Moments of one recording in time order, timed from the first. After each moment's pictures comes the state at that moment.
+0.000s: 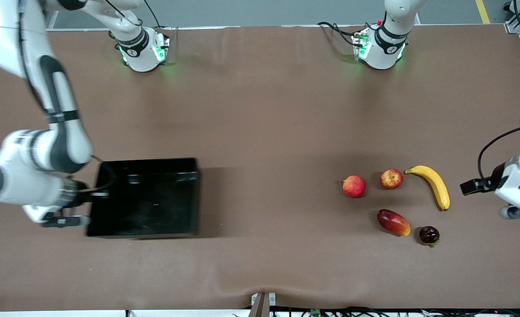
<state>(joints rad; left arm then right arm) 0.72 0.55 -0.95 -1.39 0.59 1.69 -0.34 -0.07 0.56 -0.06 -1.56 0.15 2.02 -0.21</state>
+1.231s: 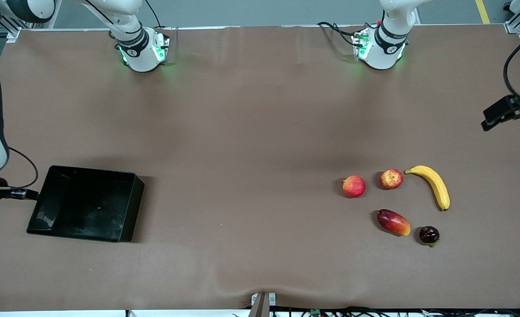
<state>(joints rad) 0.26 0.07 -0.31 -1.39 0.07 1.50 -0.11 -0.33 0.61 -0.03 -1.44 0.07 2.04 -0.29</state>
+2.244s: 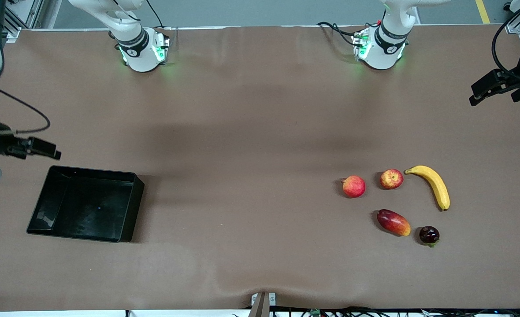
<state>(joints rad) -0.01 -0.07 -0.03 -1.56 0.02 1.49 -0.11 -0.04 0.19 -0.02 -1.42 0.07 1.55 -0.01</state>
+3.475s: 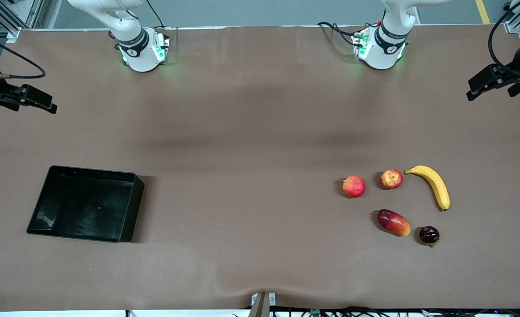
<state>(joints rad) -0.01 -0.11 -0.03 -1.63 0.02 1.51 -0.12 0.01 0.02 -0.02 -1.49 0.04 1.39 0.09</state>
